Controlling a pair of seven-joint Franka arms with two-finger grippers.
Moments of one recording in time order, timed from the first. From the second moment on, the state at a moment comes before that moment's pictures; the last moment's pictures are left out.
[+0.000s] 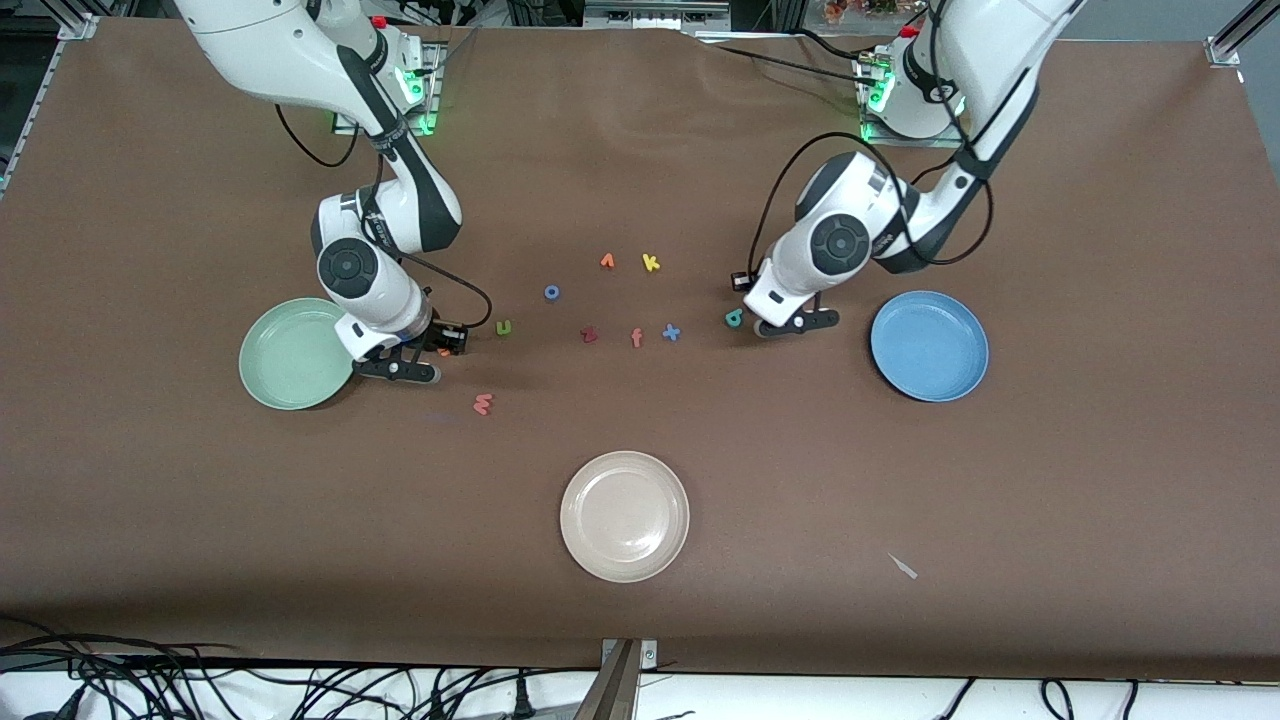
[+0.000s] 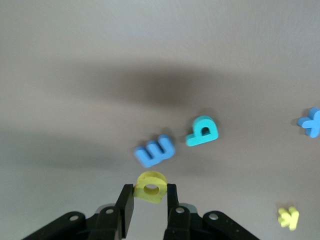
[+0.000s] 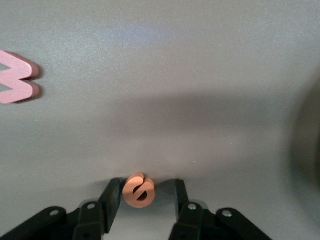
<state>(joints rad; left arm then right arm) -0.01 0.42 -0.54 -2.07 -0.05 2.18 -0.68 0.39 0.46 -0.05 -2.15 0.04 2.56 0.43</state>
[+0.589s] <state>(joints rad) 0.27 0.40 -0.52 -2.01 0.06 2.00 -0.35 0.39 0.47 -0.04 -2.15 0.05 2.56 0.43</state>
